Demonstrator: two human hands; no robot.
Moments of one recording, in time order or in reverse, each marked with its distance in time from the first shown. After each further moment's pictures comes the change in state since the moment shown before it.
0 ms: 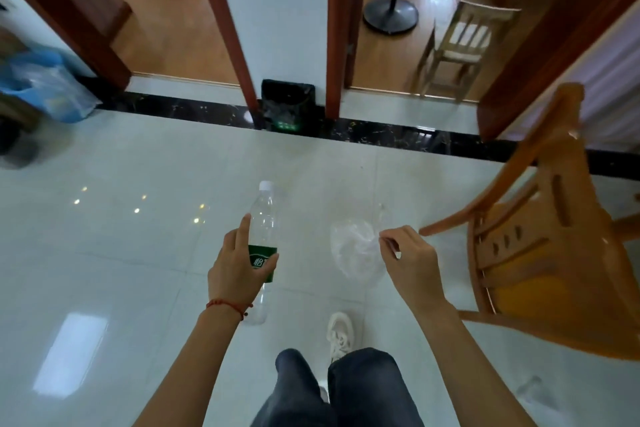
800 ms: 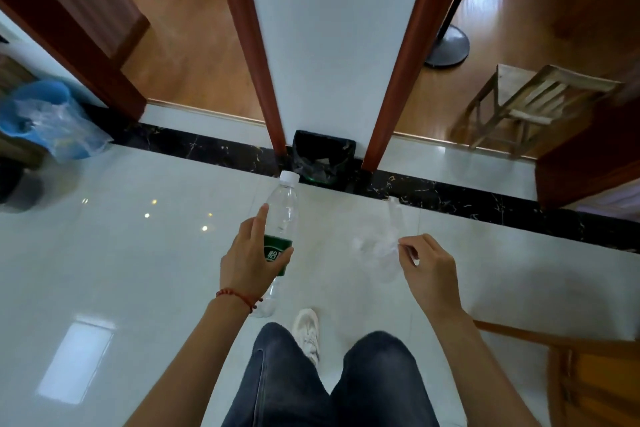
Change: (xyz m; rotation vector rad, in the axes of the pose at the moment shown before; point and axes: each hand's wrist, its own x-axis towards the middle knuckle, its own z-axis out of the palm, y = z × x) left_hand 0.393 -0.011 -0.082 0.007 -0.031 0.060; right_hand 0.355 -0.022 0.168 -0.027 -0.095 0.040
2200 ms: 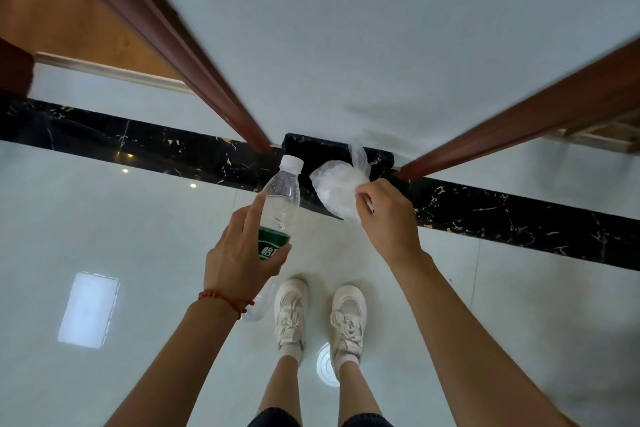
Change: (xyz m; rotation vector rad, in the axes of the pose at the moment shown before) left_hand 0.431 -0.122 0.212 0.069 -0.222 -0.021; right_hand 0.372 0.155 0.393 0.071 -0.118 -0.032
